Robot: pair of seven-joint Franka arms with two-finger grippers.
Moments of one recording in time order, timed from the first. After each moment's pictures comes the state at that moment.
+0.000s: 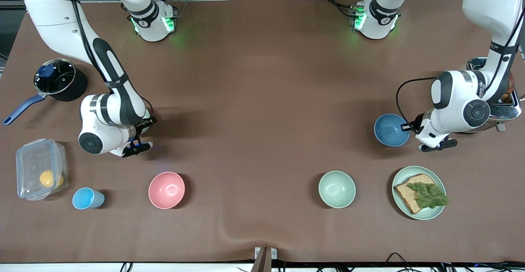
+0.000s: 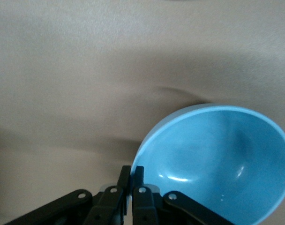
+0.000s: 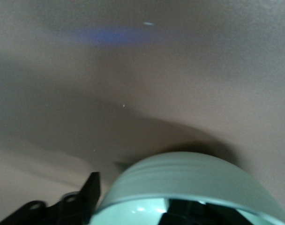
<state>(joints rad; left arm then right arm) 0.19 0.39 -0.15 -2.06 0.10 2.26 -0.20 0.04 0.59 0.01 -1.88 0.04 1.95 -0.31</state>
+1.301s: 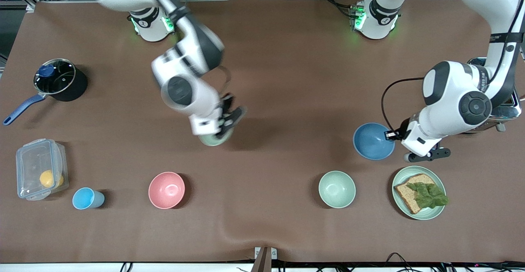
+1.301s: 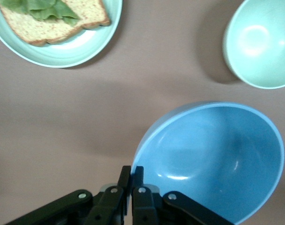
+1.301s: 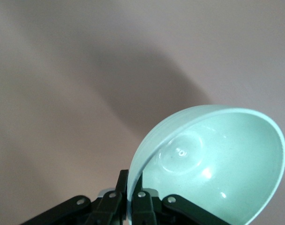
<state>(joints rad) 0.18 0.36 -0.38 -1.80 0.07 2.05 -0.39 0.40 0.51 0.30 -1.60 0.11 2.06 -0.26</state>
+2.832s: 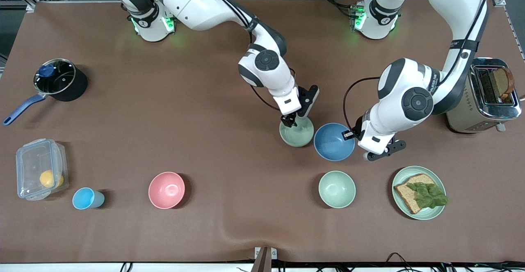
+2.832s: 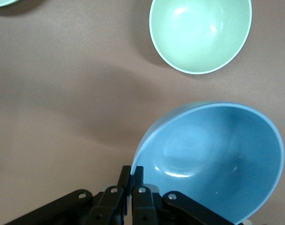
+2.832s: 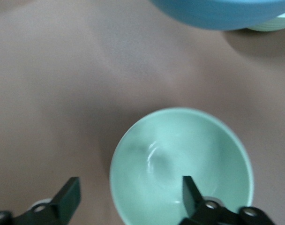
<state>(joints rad) 0.01 0.42 -0.40 -1.73 0.03 2.05 -0.73 0.73 0.84 0.22 -1.37 -0.05 2.53 -0.16</state>
